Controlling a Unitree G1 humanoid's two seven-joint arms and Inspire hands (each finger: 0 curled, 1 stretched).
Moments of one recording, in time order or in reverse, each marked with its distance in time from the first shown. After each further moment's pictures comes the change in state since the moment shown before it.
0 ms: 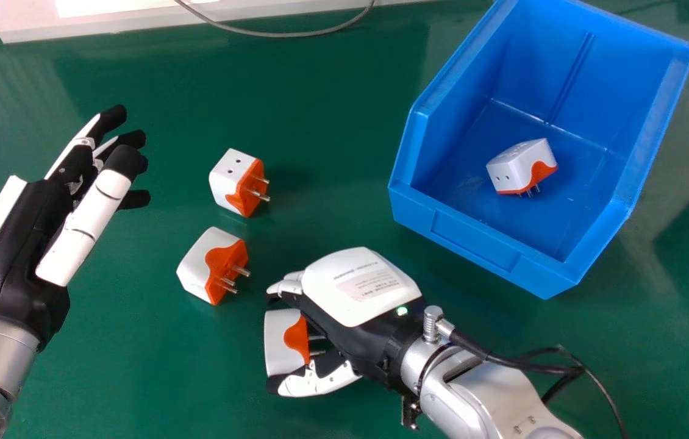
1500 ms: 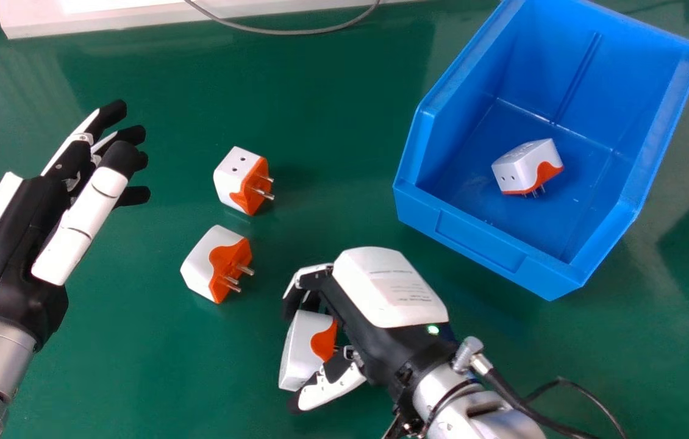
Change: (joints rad) left arm 0.016 0.000 0.010 -0.043 -0.020 0.030 0.001; right arm 0.216 0.066 -0.070 -0.202 0.133 0.133 -0.120
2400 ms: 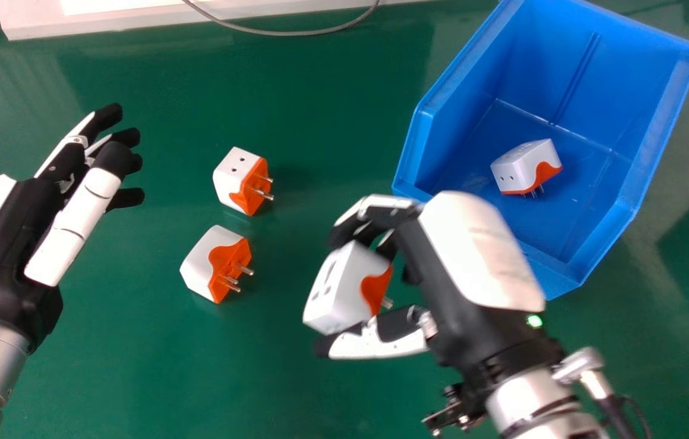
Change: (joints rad) left arm 0.002 0.006 0.019 0.006 -0.016 0.015 -0.003; right arm 0.238 0.015 -0.107 -0.537 -0.048 0.073 0.013
